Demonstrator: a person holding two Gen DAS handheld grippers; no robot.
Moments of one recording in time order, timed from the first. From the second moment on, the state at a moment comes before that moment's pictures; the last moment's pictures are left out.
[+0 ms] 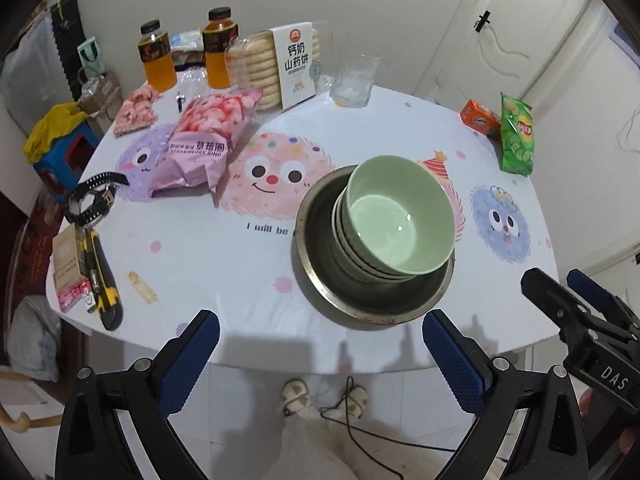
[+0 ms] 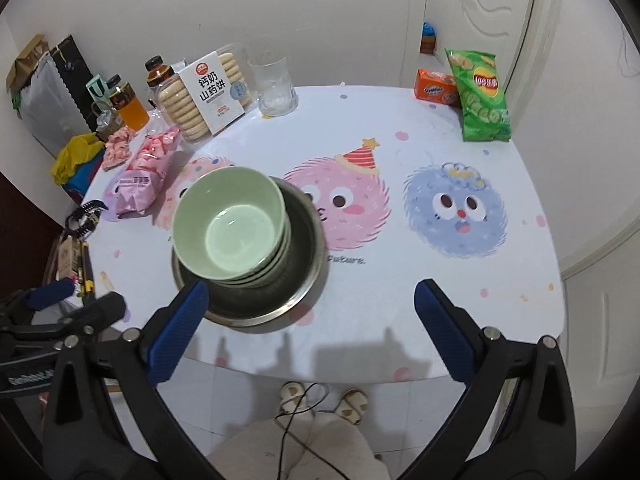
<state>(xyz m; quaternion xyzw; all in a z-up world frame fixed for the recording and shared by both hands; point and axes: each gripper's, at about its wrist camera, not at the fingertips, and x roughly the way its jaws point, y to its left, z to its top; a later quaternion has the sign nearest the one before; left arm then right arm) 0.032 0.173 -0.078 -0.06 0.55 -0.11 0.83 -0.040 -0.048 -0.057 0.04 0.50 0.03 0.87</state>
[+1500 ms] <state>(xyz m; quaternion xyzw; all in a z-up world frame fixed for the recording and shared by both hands) 0.034 0.163 -0.068 -0.01 0.52 -0.09 0.85 -0.041 -0.048 -0.055 0.04 0.50 0.02 0.87</state>
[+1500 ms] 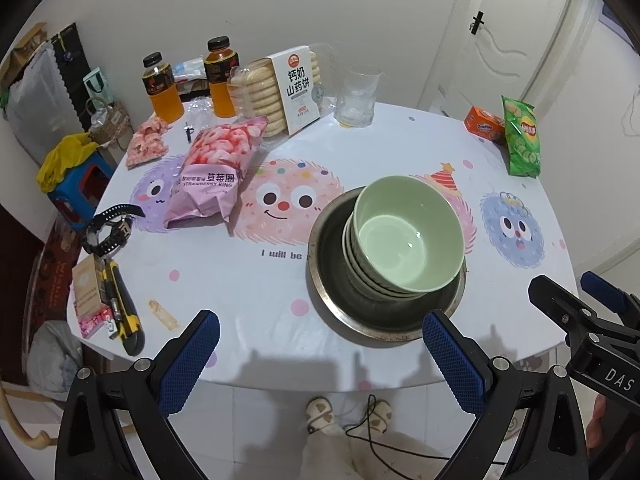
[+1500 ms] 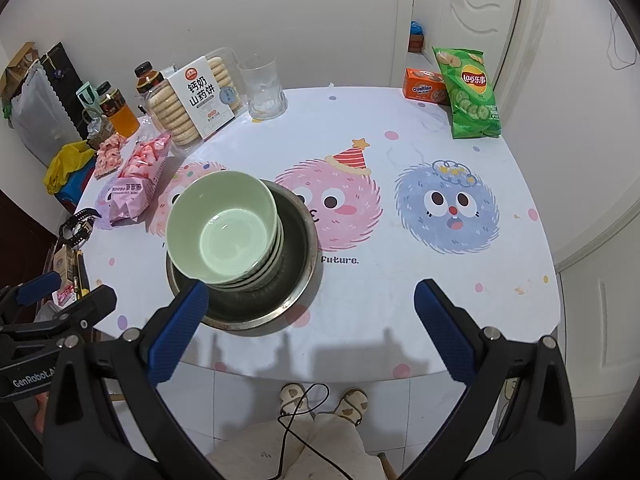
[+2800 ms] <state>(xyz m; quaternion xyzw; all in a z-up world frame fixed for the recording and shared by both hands) 0.037 0.166 -0.070 -0.02 0.52 -0.09 0.85 -0.033 -0.052 -0.063 0.03 0.51 0.01 0.86</state>
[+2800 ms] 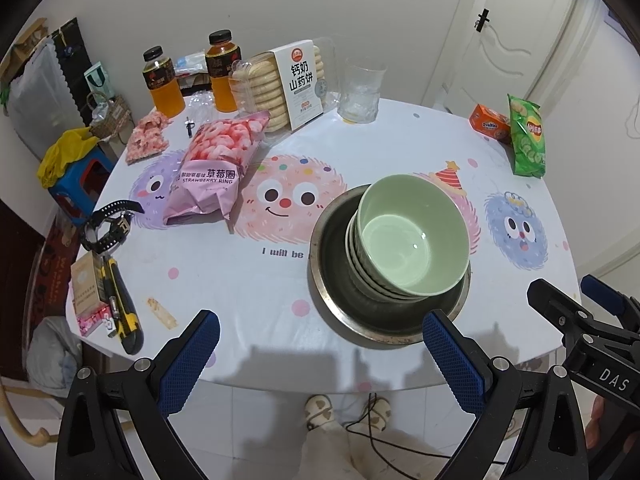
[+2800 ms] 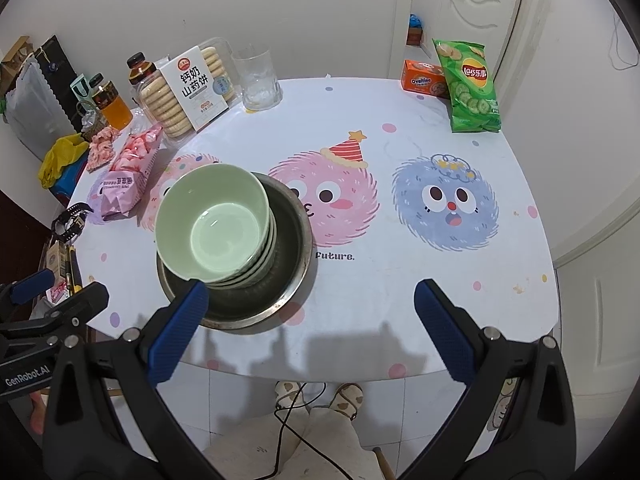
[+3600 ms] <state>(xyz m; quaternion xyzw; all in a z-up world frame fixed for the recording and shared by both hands) 0.041 0.164 -0.076 -0.02 0.53 -0.10 0.84 -0.029 -0.057 -0.066 0.03 0.51 0.01 0.86</state>
